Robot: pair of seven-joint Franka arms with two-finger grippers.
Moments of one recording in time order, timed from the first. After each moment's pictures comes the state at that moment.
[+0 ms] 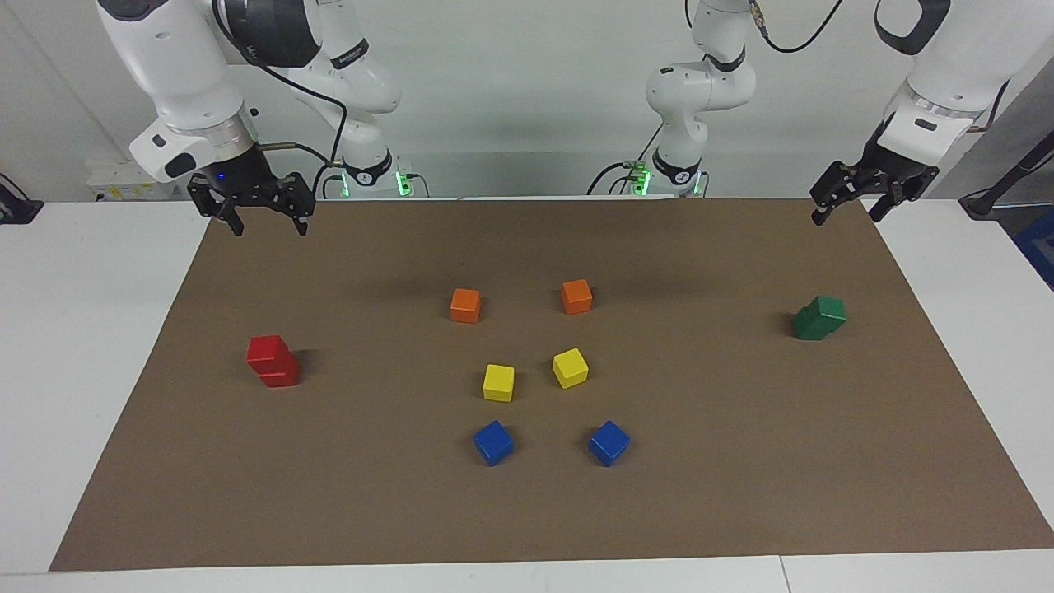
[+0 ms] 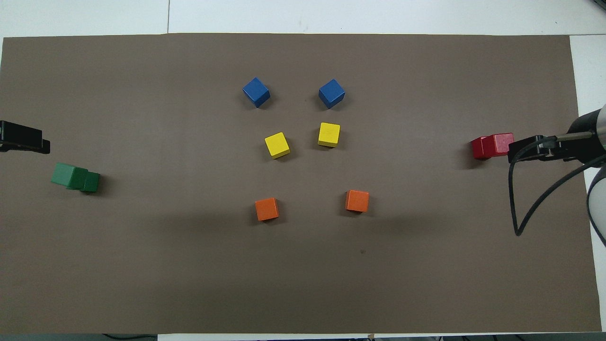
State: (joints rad) left arm 0.05 -0.02 -0.03 -1.58 -0.02 1.56 0.02; right arm -0.23 -0.08 0.24 -1.73 -0.01 1.63 0.01
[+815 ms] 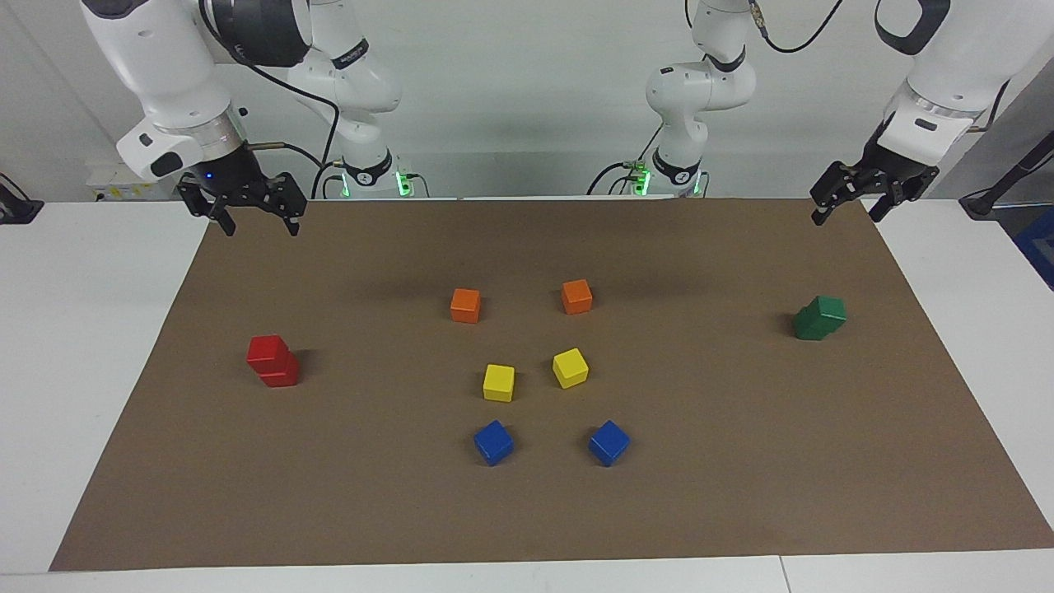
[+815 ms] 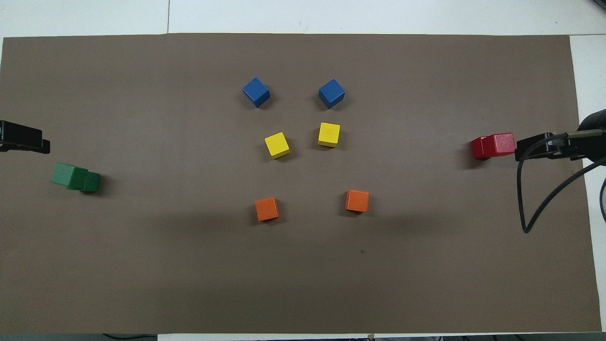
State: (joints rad) left arm 0.05 -0.02 -0.03 -1.58 -0.02 1.56 0.02; right arm -0.16 -0.07 0.15 -1.72 -0.01 1.63 0.01
